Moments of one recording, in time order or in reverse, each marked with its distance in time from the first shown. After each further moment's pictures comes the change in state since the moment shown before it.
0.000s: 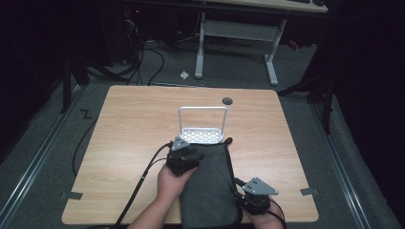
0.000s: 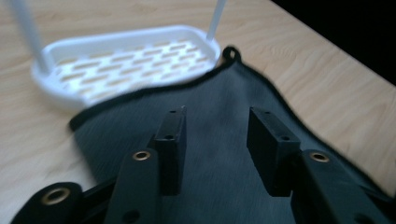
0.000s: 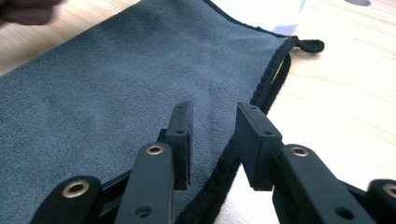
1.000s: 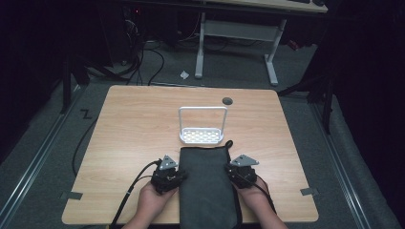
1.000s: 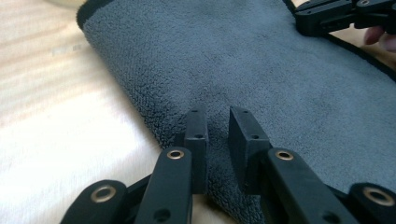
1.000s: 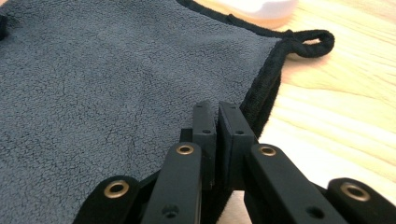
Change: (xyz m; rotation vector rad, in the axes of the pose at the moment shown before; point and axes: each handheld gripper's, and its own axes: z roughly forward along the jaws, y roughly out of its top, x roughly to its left) left arm 0.010 -0.049 -0.025 0.154 -0.038 0.076; right arm -0.028 0.024 0.076 0.139 -0.010 0.030
